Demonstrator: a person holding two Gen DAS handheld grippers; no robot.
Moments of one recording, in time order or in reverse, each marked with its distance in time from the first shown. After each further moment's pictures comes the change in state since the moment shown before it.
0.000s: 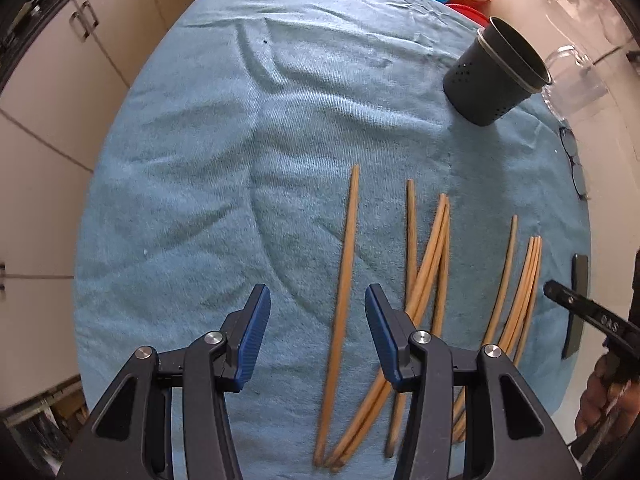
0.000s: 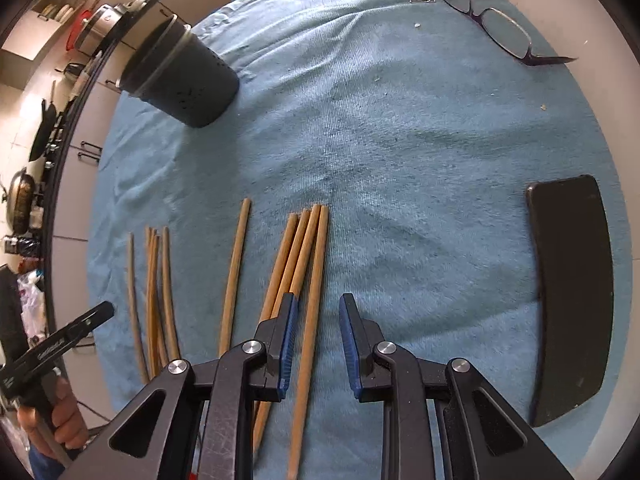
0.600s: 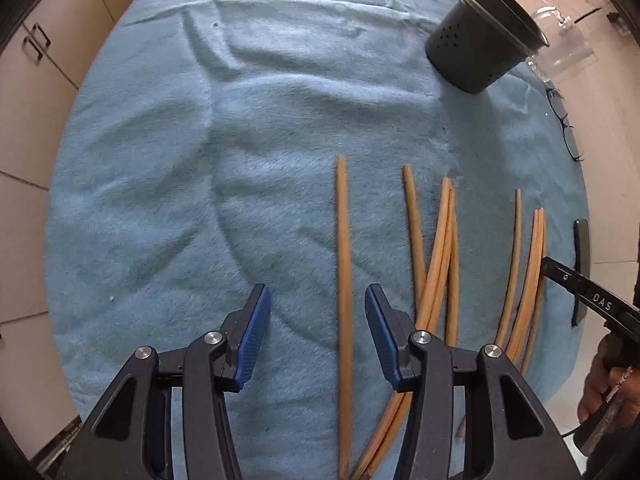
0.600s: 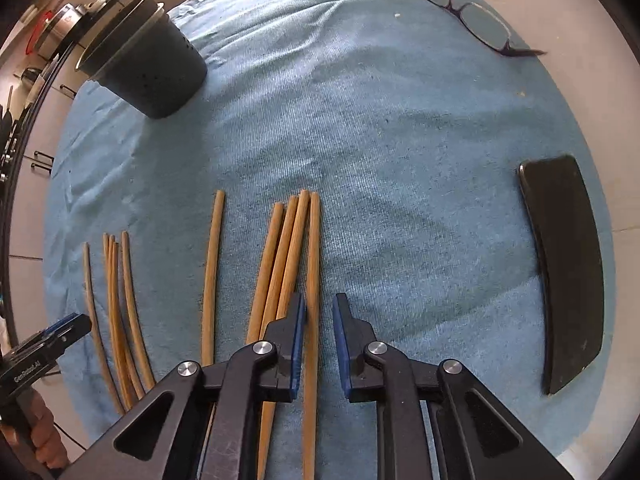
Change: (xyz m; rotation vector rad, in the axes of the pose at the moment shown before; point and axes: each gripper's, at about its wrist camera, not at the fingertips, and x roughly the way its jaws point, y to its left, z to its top) left arm 0.033 -0.006 0.023 0.138 0.067 -0.050; right arm 0.020 0.021 -0.007 0.046 -0.017 -0.191
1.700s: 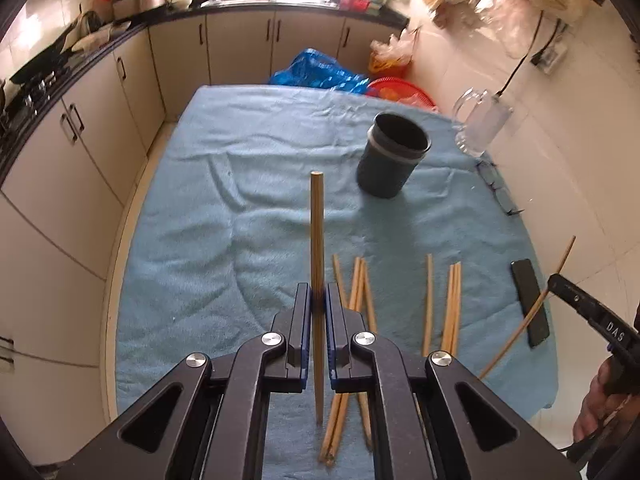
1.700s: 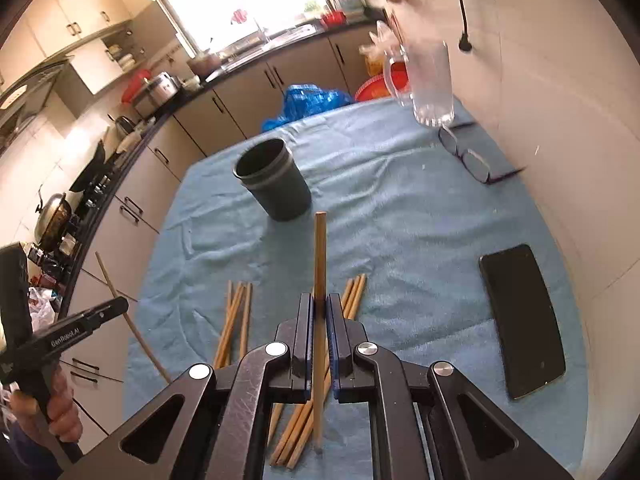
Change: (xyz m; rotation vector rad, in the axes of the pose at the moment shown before) left arm -0.143 -0.031 -0.061 0.065 -0.418 -0.001; right arm -0.142 -0.004 -0.059 -0.103 -0.449 0.229
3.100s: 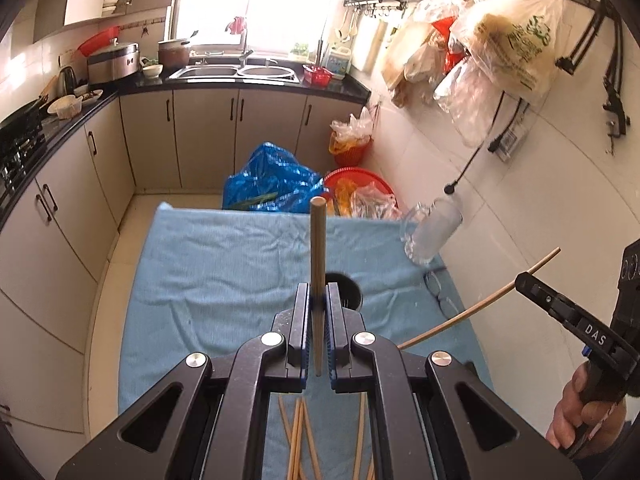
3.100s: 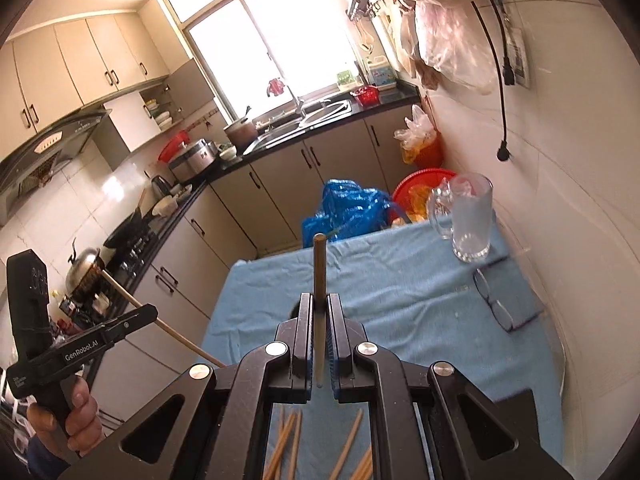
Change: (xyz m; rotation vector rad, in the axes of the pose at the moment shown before) left arm -0.055 -0.044 0.153 0.032 -0.215 -0.106; right arm -0.050 0.036 0.140 -0.037 -0.235 0.111
